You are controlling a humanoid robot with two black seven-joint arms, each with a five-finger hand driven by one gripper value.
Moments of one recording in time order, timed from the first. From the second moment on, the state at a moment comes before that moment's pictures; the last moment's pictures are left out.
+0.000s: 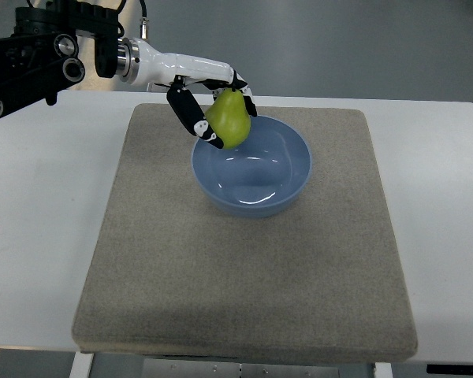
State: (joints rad) left arm -1.43 0.49 -0.07 -1.07 1.09 -0.47 -0.25; right arm 0.00 0.00 -0.04 0.04 0.01 0.17 0.02
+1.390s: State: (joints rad) left arm -1.32 0.48 -0.22 -0.95 0.62 -0.31 -0.19; right arm 0.00 0.00 -0.04 0.04 0.01 0.17 0.02
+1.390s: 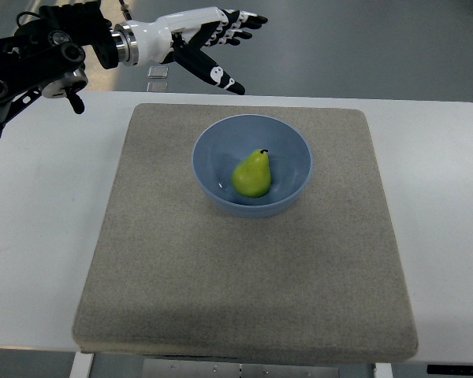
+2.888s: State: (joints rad) left arm -0.95 0.45 -0.49 -0.77 -0.15 -0.41 -0.07; right arm 0.00 0.00 -0.04 0.04 0.01 0.17 0.02
